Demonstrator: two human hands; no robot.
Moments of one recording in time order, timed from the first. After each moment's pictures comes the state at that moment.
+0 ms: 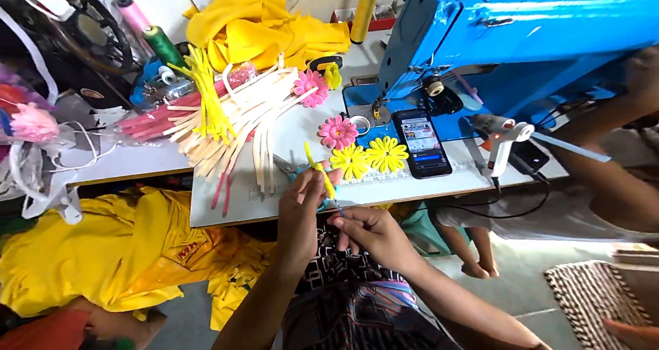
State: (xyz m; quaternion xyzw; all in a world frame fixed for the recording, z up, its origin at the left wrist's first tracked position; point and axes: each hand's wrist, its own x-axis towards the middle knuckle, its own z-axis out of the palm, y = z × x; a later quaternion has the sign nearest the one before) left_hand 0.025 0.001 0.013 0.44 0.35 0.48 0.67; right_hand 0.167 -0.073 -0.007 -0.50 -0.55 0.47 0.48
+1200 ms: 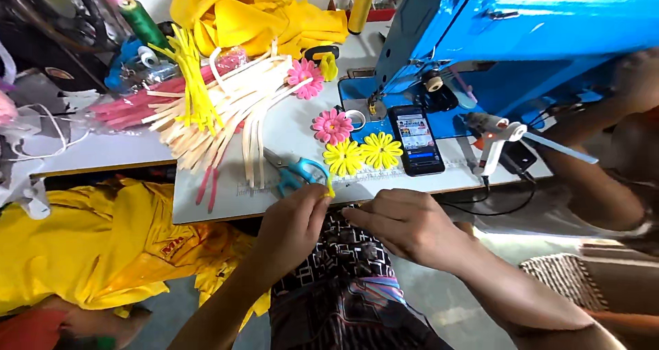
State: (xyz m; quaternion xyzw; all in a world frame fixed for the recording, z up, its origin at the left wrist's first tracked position) left_hand -0.005 0.003 0.012 0.86 0.33 0.29 0.27; right_hand 0.218 -0.069 0.036 -0.40 -0.87 -0.02 0.28
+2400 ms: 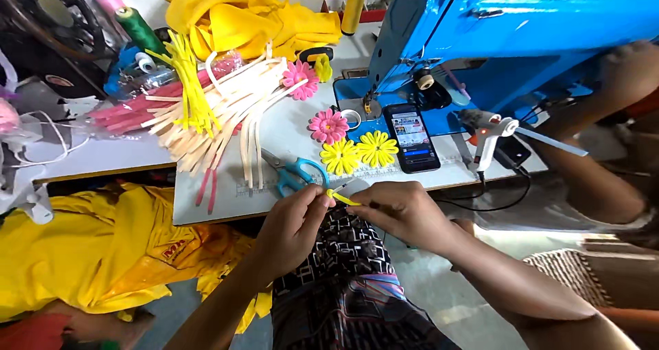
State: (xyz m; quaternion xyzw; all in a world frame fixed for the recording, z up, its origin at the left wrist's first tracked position) left_hand -0.010 0.004 0.018 0.81 0.28 0.30 0.42; right_hand 0.222 -0.062 0.026 -0.47 -0.79 0.14 0.37
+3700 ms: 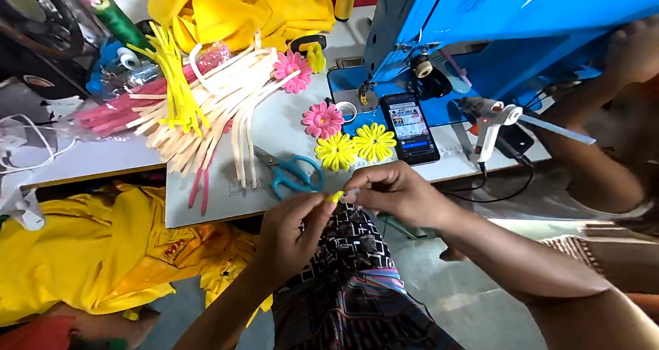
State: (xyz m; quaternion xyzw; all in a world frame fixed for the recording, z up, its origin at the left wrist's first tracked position) left_hand 0.001 -0.005 0.000 0.80 0.24 0.42 0.34; right_hand 0.226 -0.047 0.037 -0.43 -0.65 0.45 0.43
